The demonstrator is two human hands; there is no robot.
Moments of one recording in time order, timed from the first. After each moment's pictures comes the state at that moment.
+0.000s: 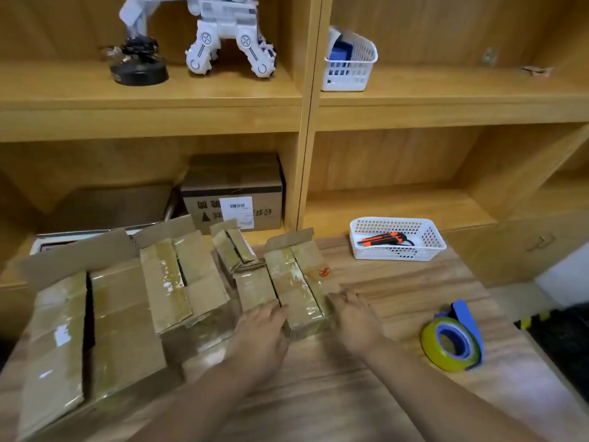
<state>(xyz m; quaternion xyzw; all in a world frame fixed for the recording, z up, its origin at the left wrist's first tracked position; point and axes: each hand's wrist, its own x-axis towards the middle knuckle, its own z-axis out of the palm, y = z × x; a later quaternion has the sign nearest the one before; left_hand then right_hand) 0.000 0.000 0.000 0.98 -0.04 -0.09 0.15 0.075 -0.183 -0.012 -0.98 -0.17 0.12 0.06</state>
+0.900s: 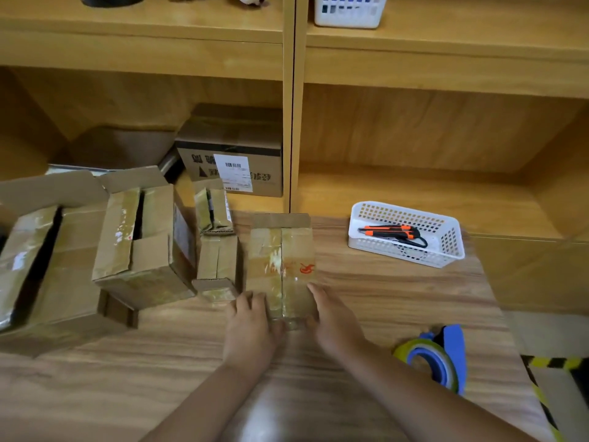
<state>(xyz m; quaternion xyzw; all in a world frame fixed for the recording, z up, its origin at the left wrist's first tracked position) 0.047 -0.135 -0.056 0.95 0.27 -0.01 0.18 0.136 -0.266 -0.057 -0.91 -0.29 0.18 0.24</state>
